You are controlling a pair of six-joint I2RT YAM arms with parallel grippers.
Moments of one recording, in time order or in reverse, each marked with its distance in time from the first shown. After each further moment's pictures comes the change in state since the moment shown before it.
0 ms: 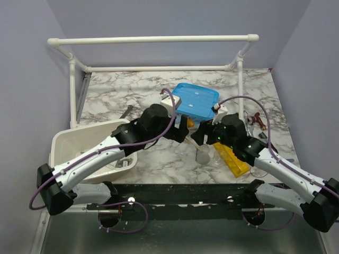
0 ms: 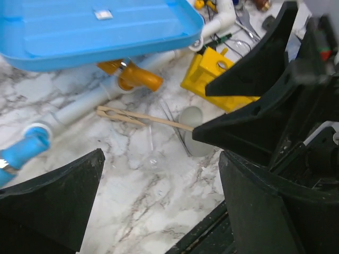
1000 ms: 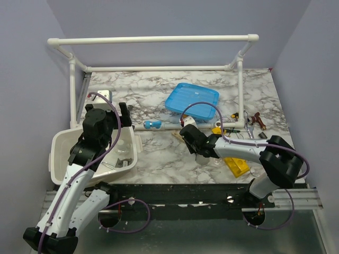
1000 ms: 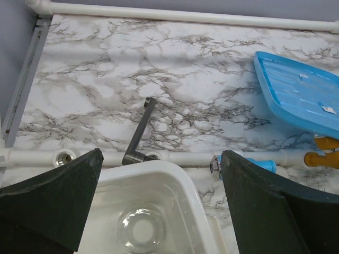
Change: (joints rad) left arm 0.647 -0.503 -0.257 0.036 -0.100 0.218; right arm 0.293 0.579 0.147 -0.105 0.486 -0.131
